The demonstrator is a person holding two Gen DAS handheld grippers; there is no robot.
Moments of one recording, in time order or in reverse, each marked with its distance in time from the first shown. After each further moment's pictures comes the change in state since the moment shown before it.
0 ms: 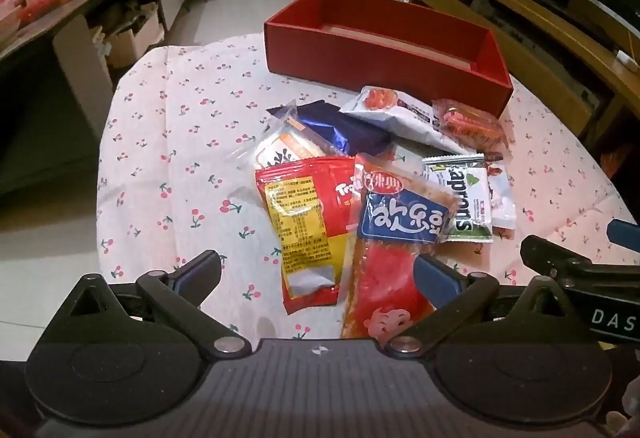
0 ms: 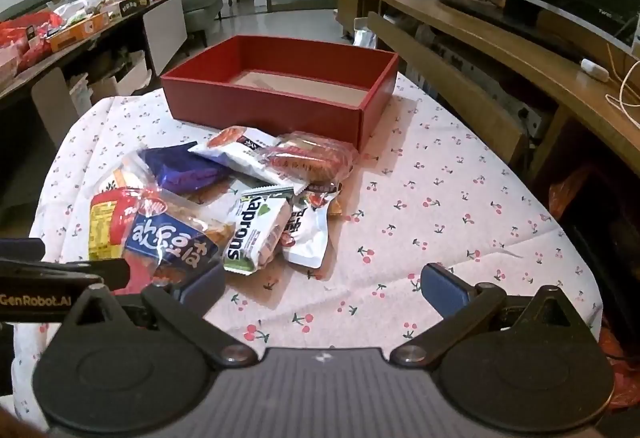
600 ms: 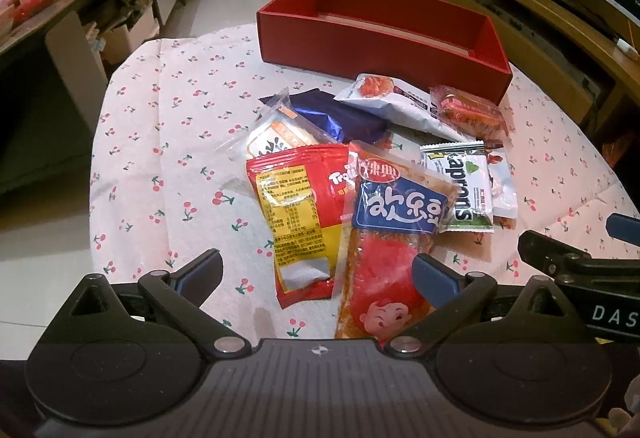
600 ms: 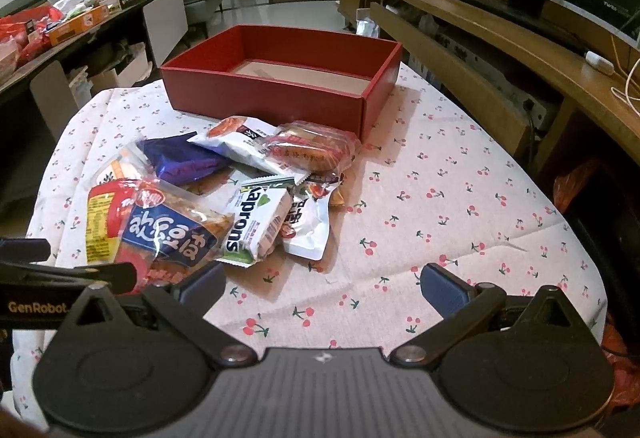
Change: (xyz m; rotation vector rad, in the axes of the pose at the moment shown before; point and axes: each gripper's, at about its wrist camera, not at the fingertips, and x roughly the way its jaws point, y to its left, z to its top) left arm 0.005 -0.003 -0.002 0.014 0.023 -0.004; right arm 0.006 -0.001 -0.001 0.003 0.024 0.004
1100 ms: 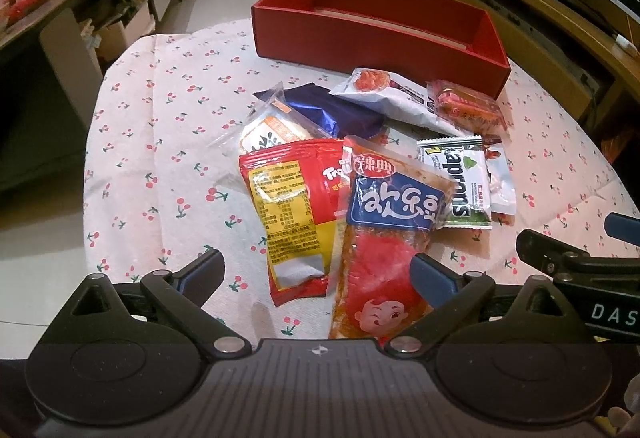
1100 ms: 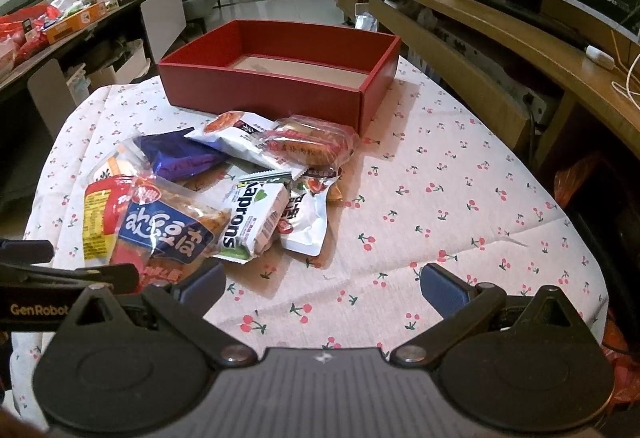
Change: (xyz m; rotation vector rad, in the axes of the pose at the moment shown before) left arm 0.003 -0.002 -0.001 0.004 0.013 -0.007; right arm 0.003 -0.002 -0.001 0.006 0.014 -0.001
